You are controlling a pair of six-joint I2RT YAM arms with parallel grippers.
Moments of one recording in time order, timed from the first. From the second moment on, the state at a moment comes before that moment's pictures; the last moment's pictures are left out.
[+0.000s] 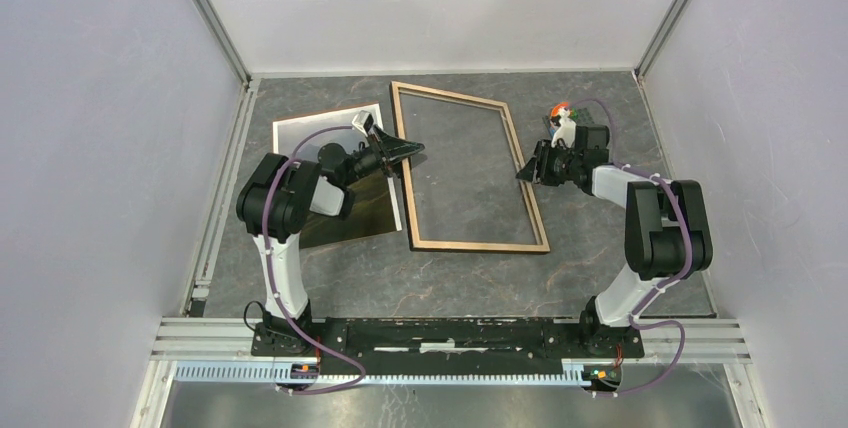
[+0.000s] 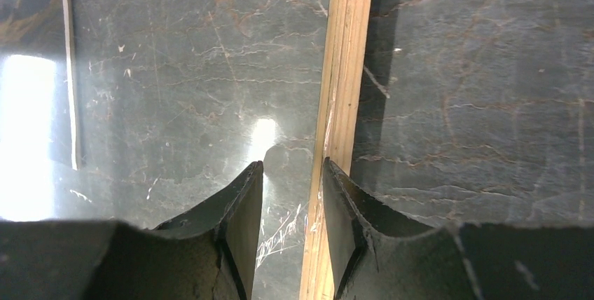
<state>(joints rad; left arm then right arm) -0.27 2.03 0.77 1.45 0.84 -1.62 0.01 1.70 0.85 0.05 -0.57 0.20</state>
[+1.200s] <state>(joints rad) -0.28 2.11 0.74 1.46 0.77 -1.62 0.04 1.60 0.95 -0.14 -0.48 0.15</state>
